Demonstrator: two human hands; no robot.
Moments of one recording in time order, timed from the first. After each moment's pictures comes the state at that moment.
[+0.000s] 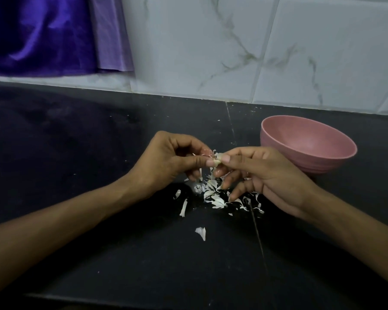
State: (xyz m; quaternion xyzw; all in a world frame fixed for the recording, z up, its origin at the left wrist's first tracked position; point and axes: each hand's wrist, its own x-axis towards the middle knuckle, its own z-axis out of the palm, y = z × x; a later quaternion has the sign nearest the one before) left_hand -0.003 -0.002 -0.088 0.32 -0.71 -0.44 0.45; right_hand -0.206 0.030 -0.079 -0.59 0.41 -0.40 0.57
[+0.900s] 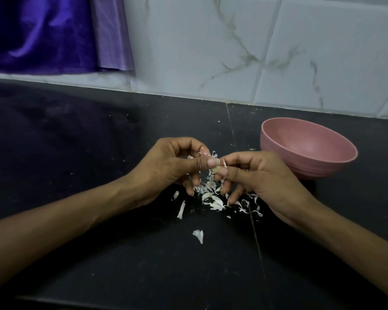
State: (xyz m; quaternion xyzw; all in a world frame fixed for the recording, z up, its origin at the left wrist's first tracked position) left_hand -0.008 0.004 -0.088 0.33 -0.64 -0.55 0.42; right_hand -0.199 0.036 -0.085 -0.64 0.43 -0.42 0.47
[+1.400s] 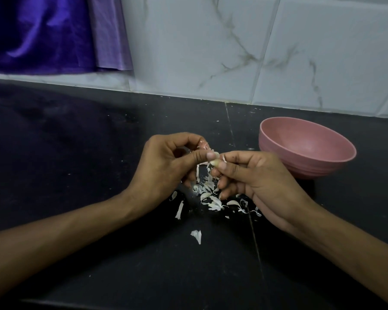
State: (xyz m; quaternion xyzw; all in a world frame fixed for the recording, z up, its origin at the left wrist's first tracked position) left_hand -0.015 0.011 -0.092 0.34 -0.67 -0.37 0.54; right_hand -0.192 0.038 -0.087 -0.56 0.42 -0.47 0.54
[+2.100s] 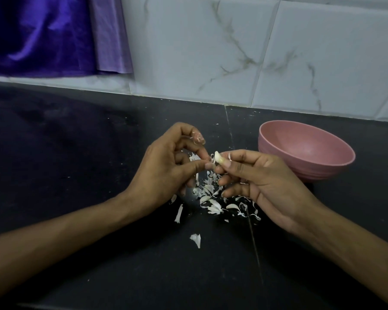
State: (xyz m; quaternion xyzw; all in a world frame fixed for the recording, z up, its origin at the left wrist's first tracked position) left_hand -0.011 0.011 -0.090 0.34 -0.71 -0.36 0.50; right_hand -0.198 0.039 -0.080 -0.50 0.41 -0.48 0.59
